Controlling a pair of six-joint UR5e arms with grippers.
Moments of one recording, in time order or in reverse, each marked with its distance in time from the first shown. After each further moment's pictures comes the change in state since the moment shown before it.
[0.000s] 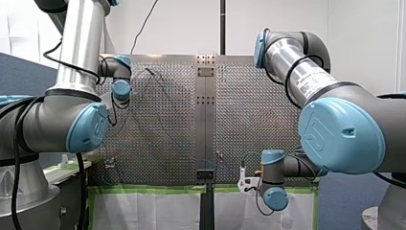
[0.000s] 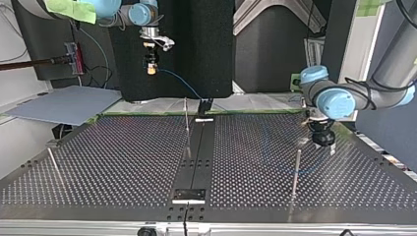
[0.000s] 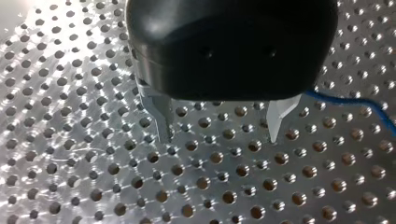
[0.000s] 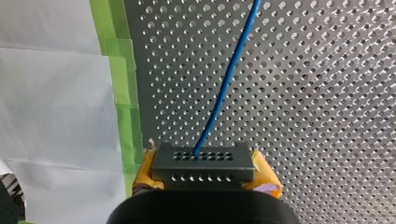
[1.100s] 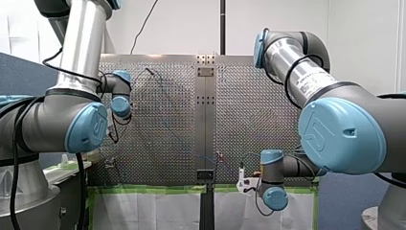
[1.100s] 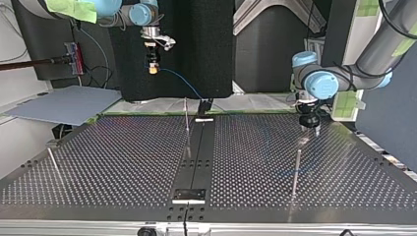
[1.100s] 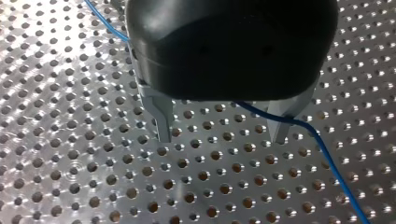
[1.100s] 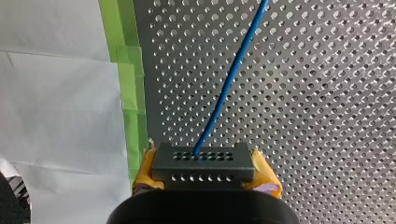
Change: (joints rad) left arm -0.013 -0.041 -0.170 0.170 0.050 -0.044; right arm 0.006 -0.001 -0.003 0.020 -0.013 -0.007
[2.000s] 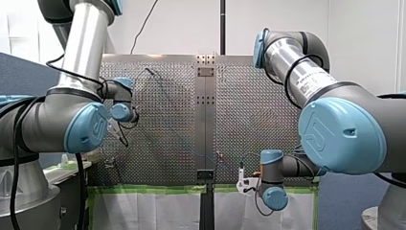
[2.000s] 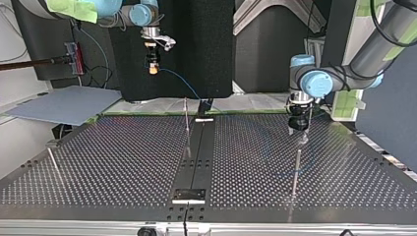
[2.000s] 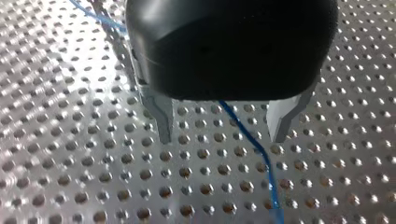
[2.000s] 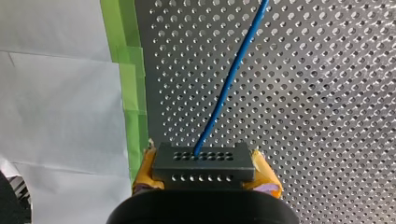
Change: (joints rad) left arm -0.005 -0.060 -0.005 0.121 0.149 -0.154; right arm 0.001 0.001 -0.004 0.006 0.002 0.001
